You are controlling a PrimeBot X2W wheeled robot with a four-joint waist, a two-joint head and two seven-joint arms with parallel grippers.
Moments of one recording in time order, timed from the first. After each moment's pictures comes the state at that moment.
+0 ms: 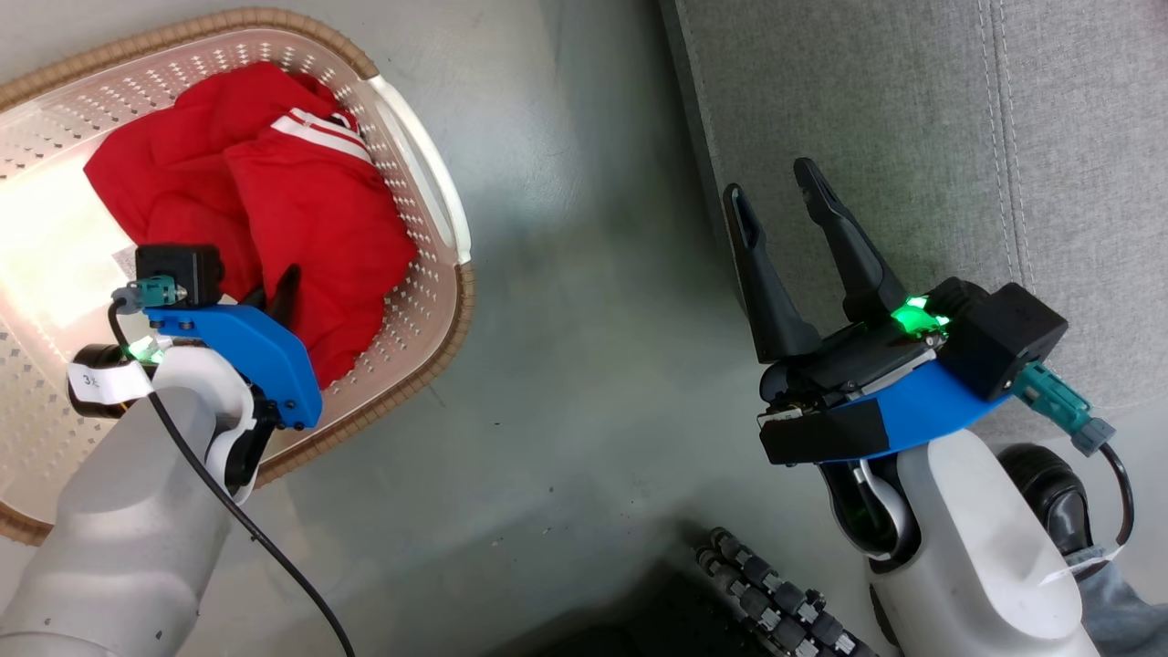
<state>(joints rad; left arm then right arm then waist) -0.82 0.34 -0.73 1.00 -0.84 -0.13 -0.08 -0.47 -0.05 0.28 0.14 0.36 0.13 -0.26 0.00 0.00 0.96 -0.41</state>
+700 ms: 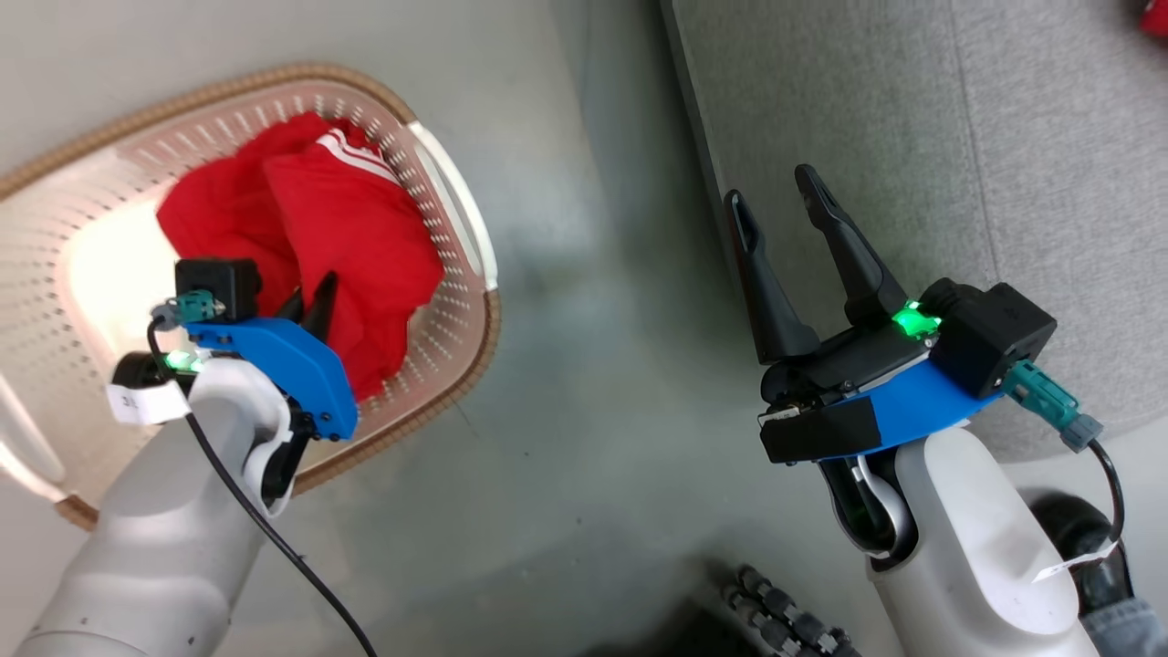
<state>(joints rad) -0.82 0.31 -0.82 1.02 -0.90 -0.13 -0.14 -0.47 -0.05 0.28 0.18 0.34 0.13 -0.26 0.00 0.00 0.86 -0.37</state>
